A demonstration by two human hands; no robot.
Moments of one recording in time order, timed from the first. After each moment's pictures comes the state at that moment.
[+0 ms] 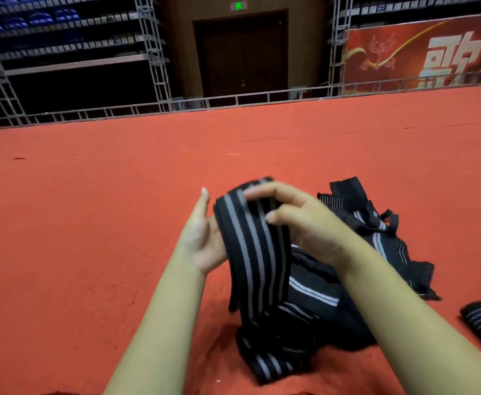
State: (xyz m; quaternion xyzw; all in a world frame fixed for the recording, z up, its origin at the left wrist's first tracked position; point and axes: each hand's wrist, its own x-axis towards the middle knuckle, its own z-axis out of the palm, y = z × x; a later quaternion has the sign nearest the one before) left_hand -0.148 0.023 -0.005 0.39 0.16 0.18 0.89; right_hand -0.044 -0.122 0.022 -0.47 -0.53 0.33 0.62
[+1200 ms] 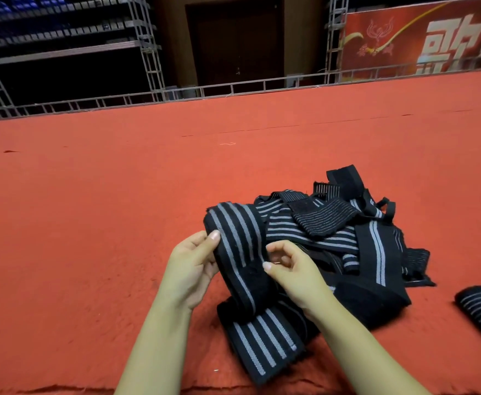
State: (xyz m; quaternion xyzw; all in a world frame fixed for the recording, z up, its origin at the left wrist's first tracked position) left_hand -0.181 0.009 -0.058 0.56 0.19 0.33 0.74; right_hand -0.058 -0.123 -0.092 -0.64 -0.34 0.23 0.65
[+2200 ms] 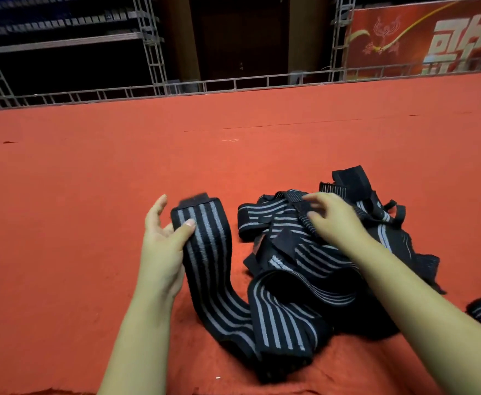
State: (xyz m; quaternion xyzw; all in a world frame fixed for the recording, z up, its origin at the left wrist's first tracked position) left_hand -0.191 0.028 -0.030 0.52 0.22 0.47 0.68; right_hand 0.043 -0.108 -0.042 -0.84 -0.39 0.00 0.38
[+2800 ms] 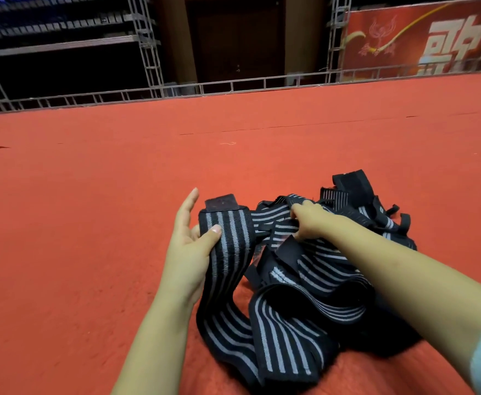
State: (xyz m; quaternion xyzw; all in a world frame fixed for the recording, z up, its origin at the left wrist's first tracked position) left_hand -0.161 0.022 -0.030 0.58 0.18 0.40 0.68; right_hand 0.094 -0.037 -0.057 -0.89 -0.44 0.07 0.01
